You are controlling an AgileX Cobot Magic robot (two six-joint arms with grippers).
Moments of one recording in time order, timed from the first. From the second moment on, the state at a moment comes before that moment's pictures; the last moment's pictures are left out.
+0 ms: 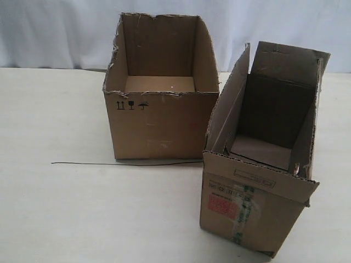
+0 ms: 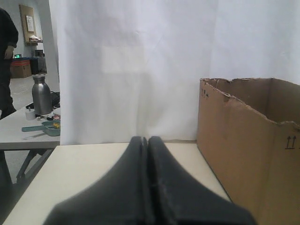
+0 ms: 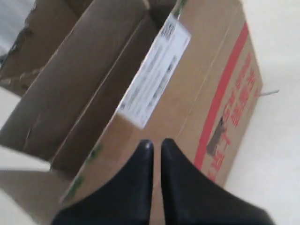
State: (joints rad) left arm -0.06 0.00 0.00 0.07 0.02 -0.03; right arm -0.08 0.60 -0.56 0.69 0.86 -0.35
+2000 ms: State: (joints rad) left arm -0.06 0.00 0.00 0.07 0.02 -0.03; right arm 0.08 0.85 -0.38 0.97 0.75 -0.60
